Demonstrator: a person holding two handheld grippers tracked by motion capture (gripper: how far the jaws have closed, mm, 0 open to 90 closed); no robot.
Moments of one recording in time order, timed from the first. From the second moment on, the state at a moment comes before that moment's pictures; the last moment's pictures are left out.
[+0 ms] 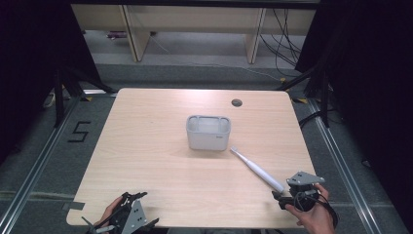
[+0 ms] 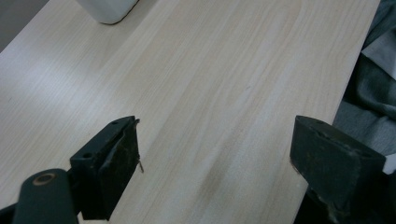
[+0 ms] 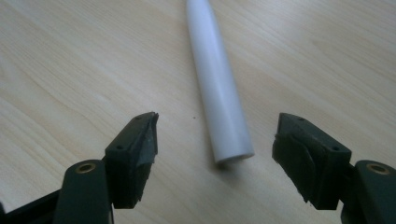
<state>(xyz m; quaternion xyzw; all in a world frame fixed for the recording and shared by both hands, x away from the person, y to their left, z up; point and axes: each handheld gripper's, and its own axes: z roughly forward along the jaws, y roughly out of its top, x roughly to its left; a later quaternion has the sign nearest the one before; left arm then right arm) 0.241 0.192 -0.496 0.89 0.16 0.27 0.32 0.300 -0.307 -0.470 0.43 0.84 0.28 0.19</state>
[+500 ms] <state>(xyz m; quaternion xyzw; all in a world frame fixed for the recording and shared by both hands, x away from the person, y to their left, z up) 0.241 0.192 -0.495 0.90 0.16 0.27 0.32 0.334 -0.288 -0.452 0.37 0.88 0.24 0.17</state>
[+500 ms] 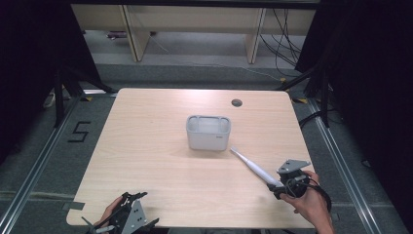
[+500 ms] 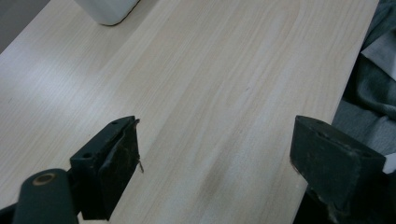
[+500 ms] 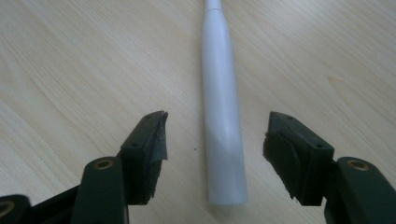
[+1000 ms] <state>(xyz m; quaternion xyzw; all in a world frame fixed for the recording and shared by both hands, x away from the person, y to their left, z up) 0.240 0.192 -0.495 0.89 0.16 0.27 0.32 0.365 -0.269 -0.453 0.37 0.89 0.21 0.15</state>
